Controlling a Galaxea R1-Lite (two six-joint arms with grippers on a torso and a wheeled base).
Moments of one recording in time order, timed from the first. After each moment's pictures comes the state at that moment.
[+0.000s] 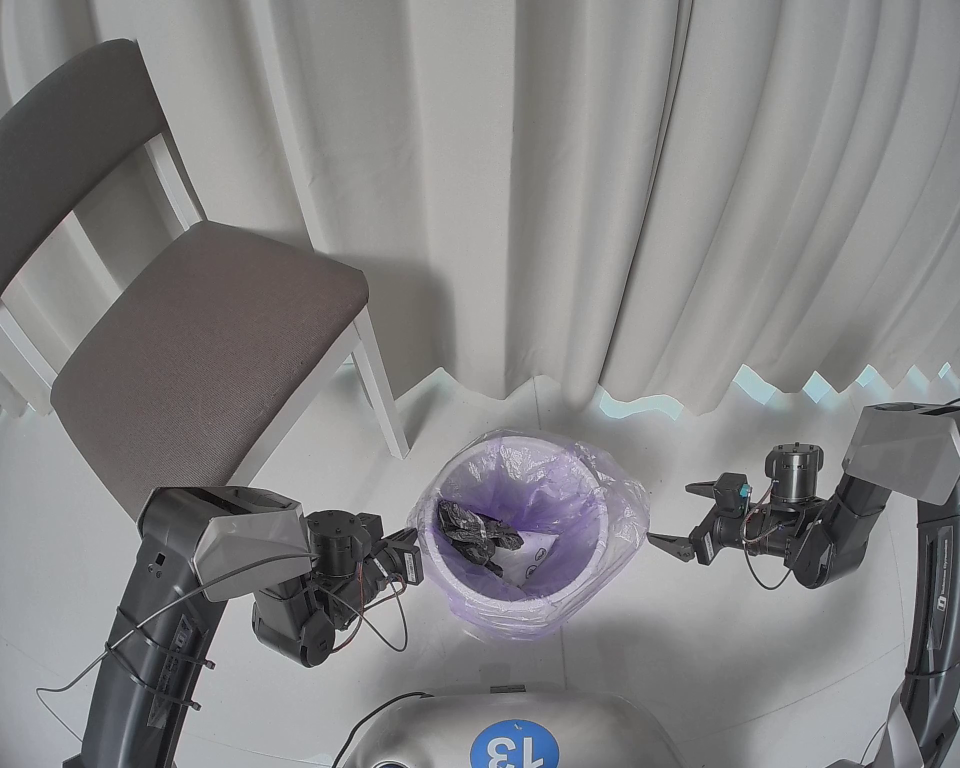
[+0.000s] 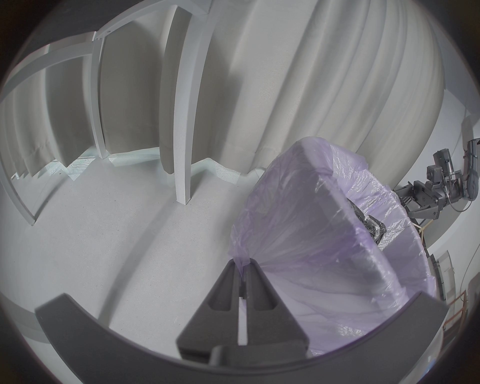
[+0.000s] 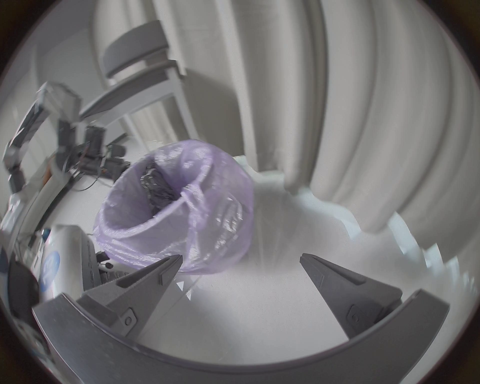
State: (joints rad) left arm -0.37 2.68 -0.97 -1.39 -0.06 -0.15; right arm 0.08 2.40 -0.78 -1.13 0.56 -0.46
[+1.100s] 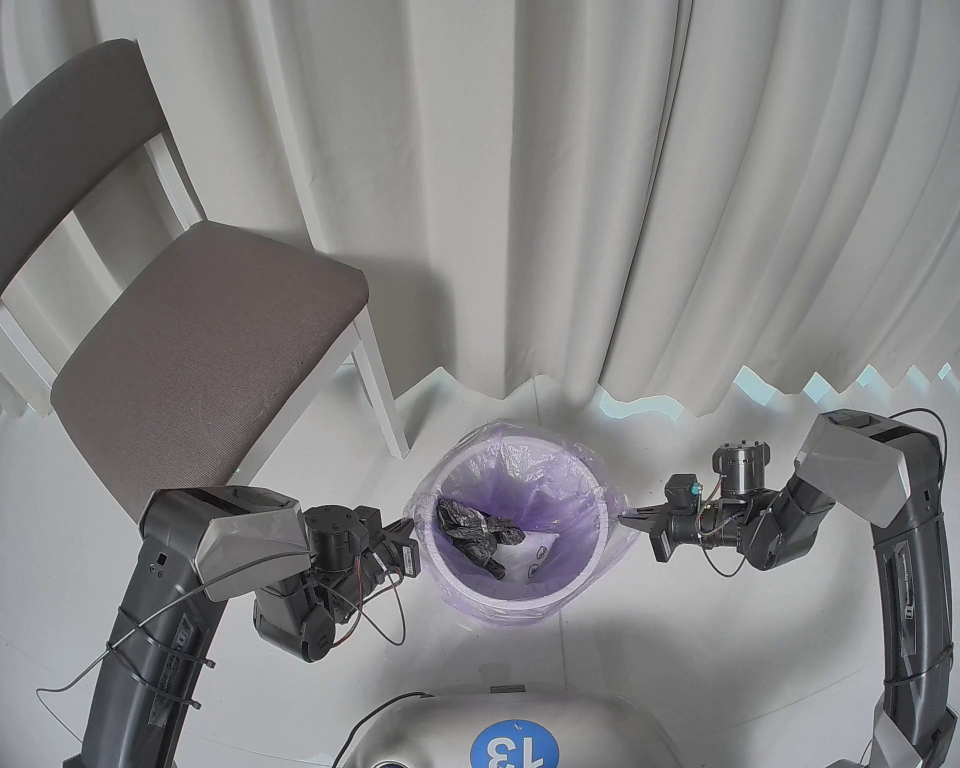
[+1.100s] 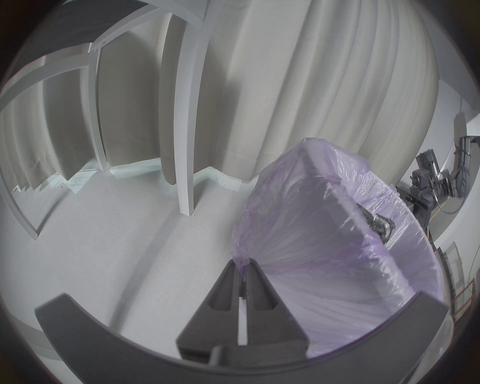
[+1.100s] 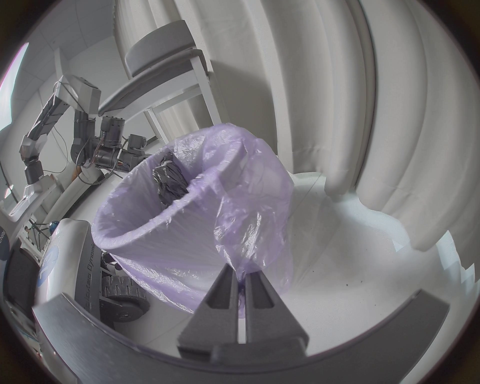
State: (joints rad) left arm -0.35 2.70 -1.01 -1.40 -0.05 -0.07; right arm 0.14 2.57 -1.17 -0.82 0.64 -0.45
